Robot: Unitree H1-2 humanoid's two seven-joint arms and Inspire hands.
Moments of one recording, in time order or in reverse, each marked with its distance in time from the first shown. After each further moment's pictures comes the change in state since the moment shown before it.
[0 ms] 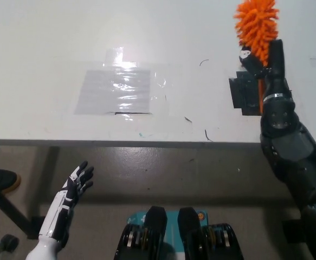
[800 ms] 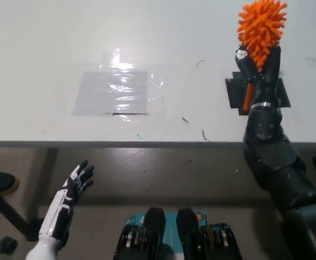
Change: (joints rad) left_arm -0.002 0.001 -0.001 -0.005 -0.002 0.000 0.000; right_arm -0.027 0.073 -0.079 0.184 0.034 -0.148 -0.097
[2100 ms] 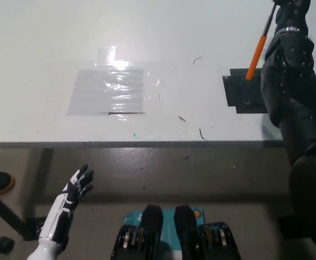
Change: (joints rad) left_arm 0.011 0.000 0.001 0.012 0.006 0.000 0.000; right_arm -0.214 -0.022 -0.261 -0.129 0.079 0.112 0.167
